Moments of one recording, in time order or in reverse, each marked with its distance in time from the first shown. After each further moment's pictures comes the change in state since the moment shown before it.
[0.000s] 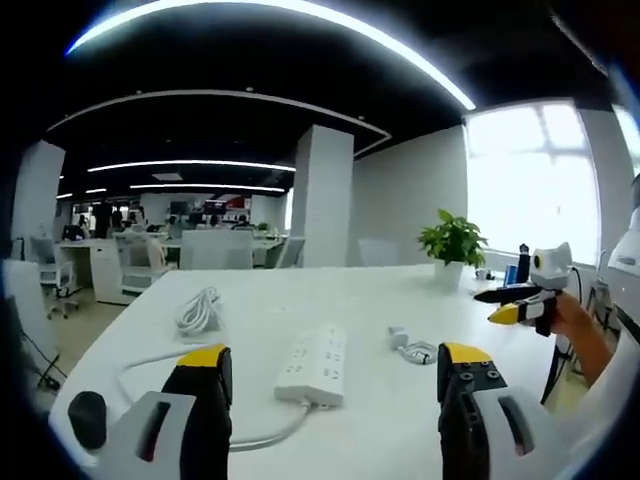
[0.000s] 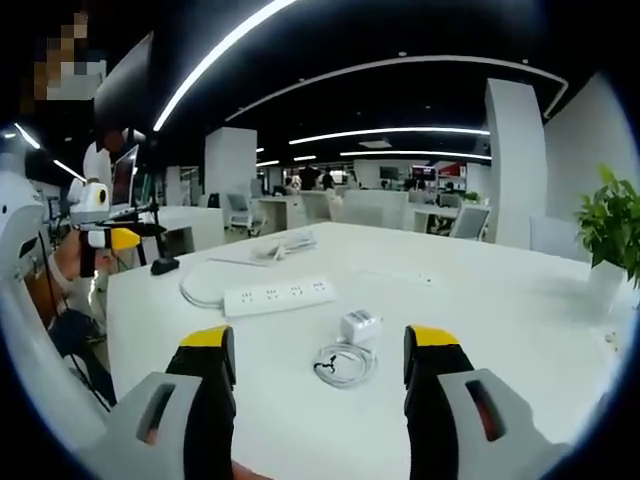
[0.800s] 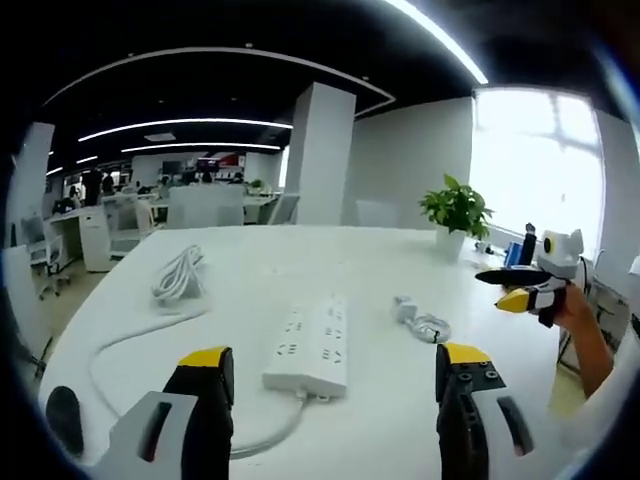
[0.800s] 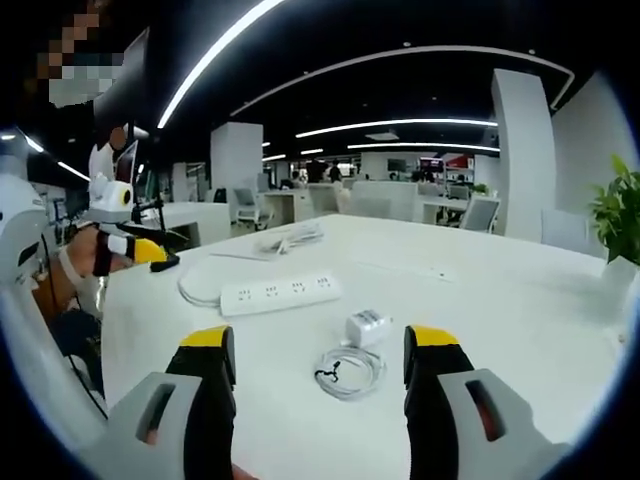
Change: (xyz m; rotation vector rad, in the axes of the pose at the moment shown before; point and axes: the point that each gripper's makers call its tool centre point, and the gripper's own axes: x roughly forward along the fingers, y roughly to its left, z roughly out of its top) left arm 0.067 0.007 -0.031 -0.011 0.211 -0.026; right arm 0.036 -0.004 -0.009 0.014 0.032 0.042
